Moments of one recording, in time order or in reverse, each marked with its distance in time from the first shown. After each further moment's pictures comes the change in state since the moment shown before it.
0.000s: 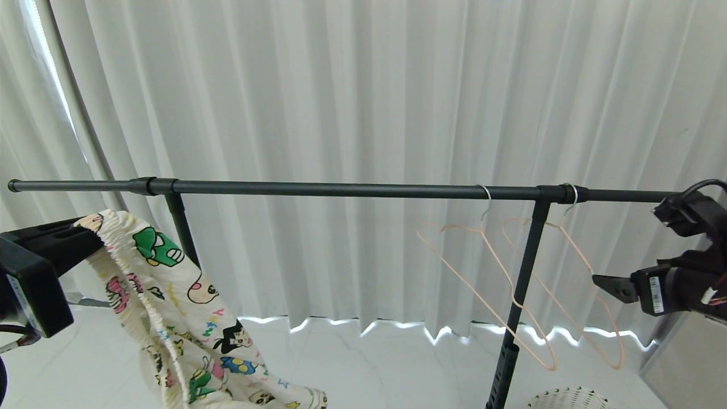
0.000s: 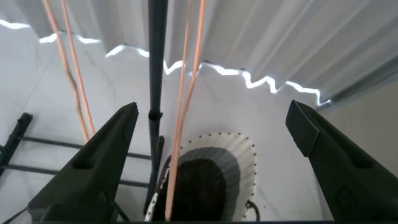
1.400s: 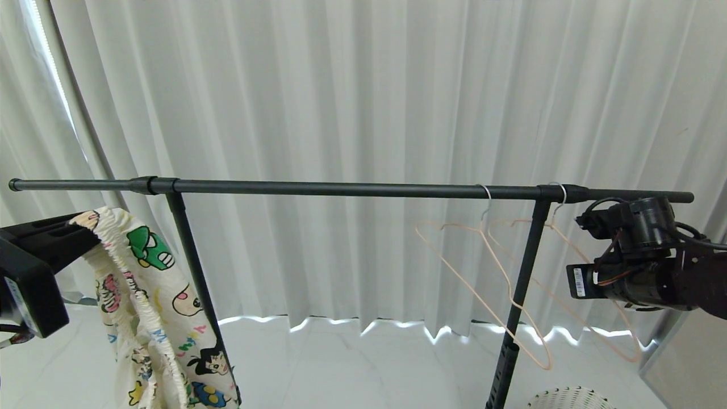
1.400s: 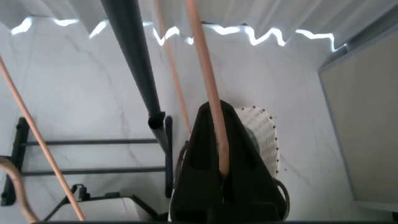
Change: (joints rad) left arm 0.005 -0.003 -0.004 -0.001 0.005 0.078; right arm 0.010 0.384 -0.151 -0.043 -0.102 0.195
